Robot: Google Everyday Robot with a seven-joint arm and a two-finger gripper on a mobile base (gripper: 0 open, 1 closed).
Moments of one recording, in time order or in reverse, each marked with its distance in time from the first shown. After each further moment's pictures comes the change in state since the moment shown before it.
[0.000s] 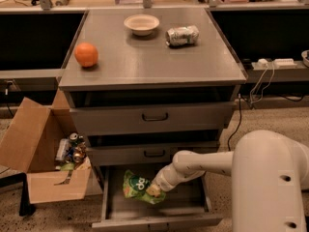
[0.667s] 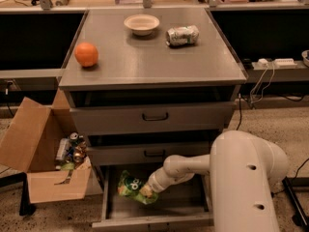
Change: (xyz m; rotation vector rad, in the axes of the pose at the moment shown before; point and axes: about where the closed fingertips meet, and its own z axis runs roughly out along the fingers) arm -0.006 -0.022 0.064 0.022 -0.014 0.082
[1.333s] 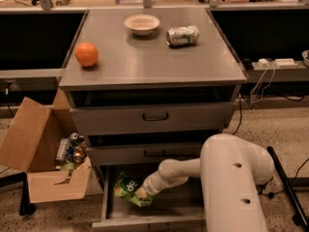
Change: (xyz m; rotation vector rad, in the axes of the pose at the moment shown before) arm 0.000 0.000 0.044 -0.013 -0.014 0.064
